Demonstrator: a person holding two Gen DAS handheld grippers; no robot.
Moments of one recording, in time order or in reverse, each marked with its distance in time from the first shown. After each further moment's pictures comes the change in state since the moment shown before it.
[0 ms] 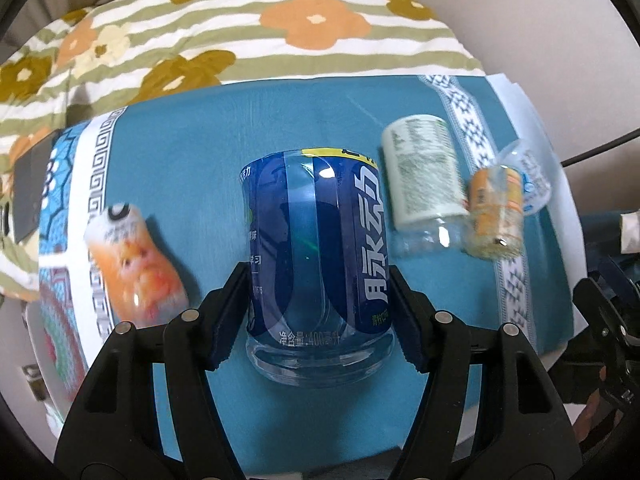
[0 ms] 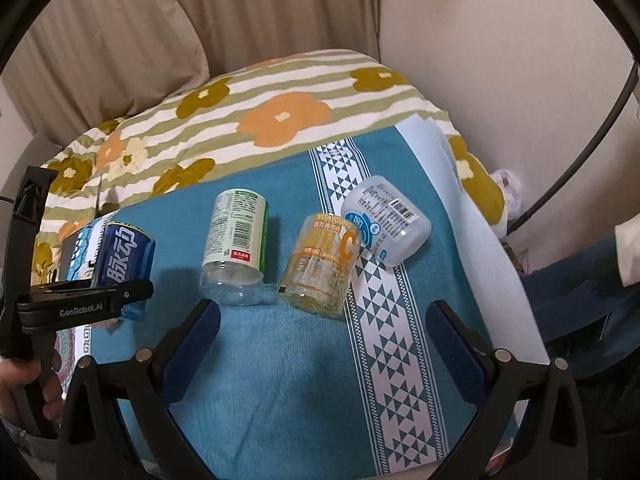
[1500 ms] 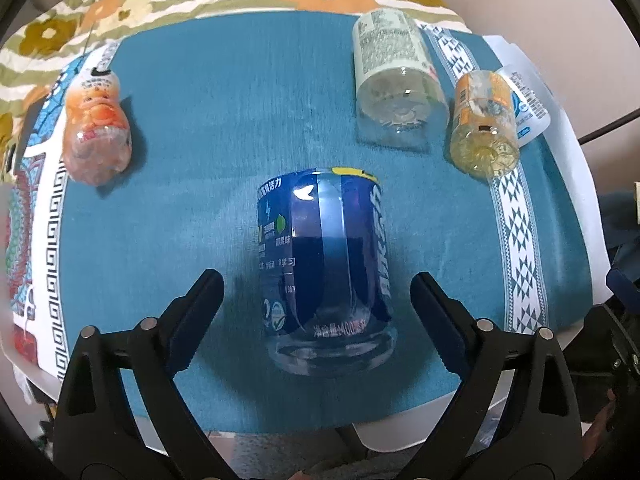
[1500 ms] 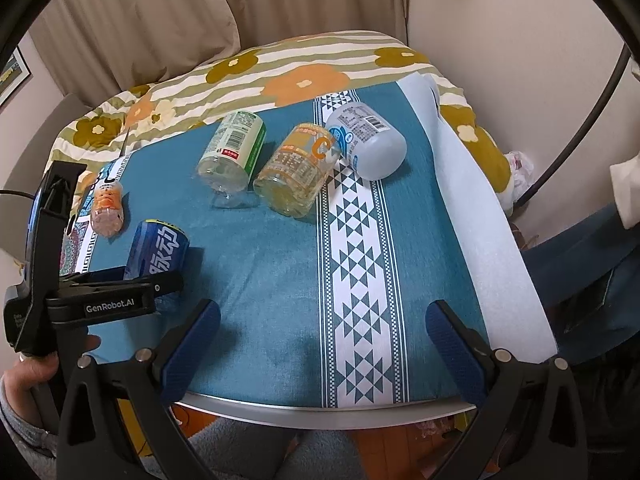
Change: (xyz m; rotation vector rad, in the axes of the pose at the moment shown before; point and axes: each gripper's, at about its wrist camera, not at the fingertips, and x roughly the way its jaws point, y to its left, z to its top) left arm 0.033 -0.045 -0.099 -0.085 -0.016 0.051; right arm -0.009 -0.045 -0.081 -0.090 0.054 0.104
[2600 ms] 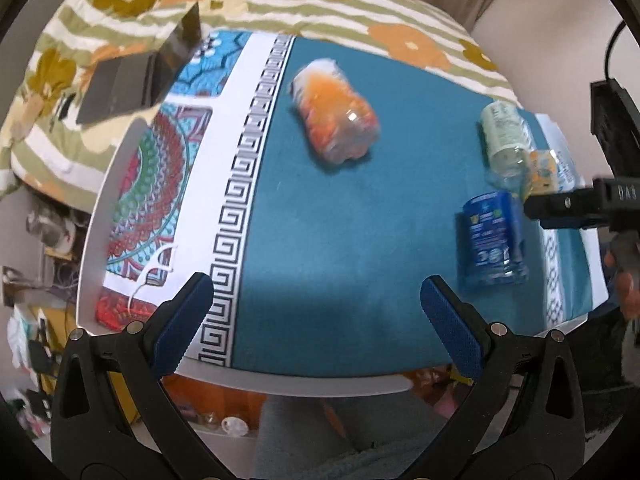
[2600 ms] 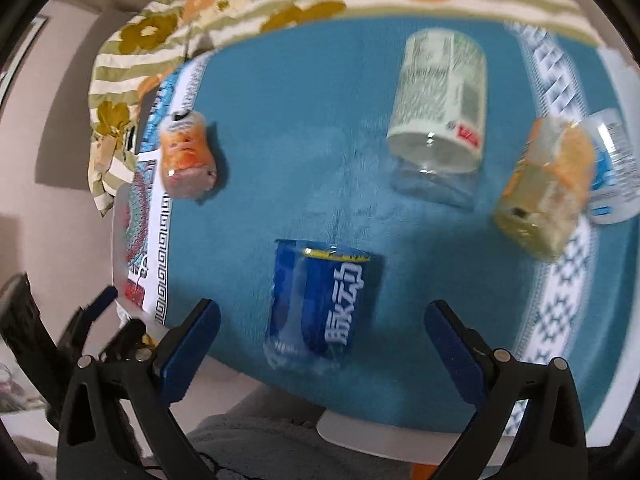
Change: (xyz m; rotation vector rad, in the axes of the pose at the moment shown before) left arm -0.071 0.178 -0.050 -0.175 -0.090 0.023; right arm 0.111 0.131 0.087 -0.094 0.548 0.293
